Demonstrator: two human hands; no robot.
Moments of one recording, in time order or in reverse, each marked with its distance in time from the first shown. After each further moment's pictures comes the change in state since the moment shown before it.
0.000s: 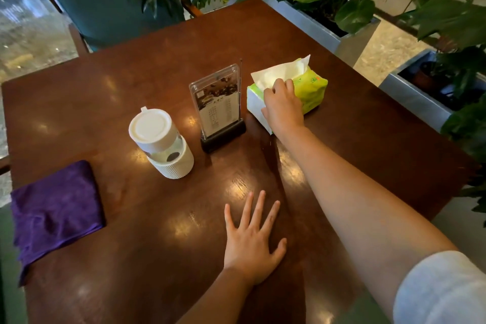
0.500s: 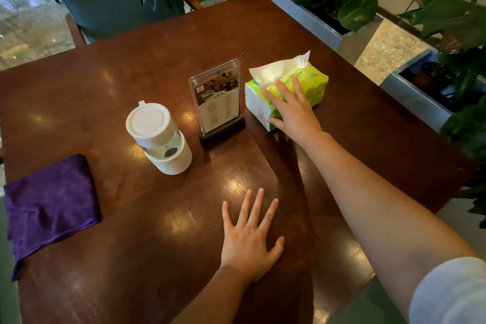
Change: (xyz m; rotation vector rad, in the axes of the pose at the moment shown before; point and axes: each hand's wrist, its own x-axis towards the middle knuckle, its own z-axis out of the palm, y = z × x) left_hand -0.001 0.001 0.000 0.002 -0.020 0.000; right_hand -0.012 0.042 0.017 0.073 -0.190 -0.170
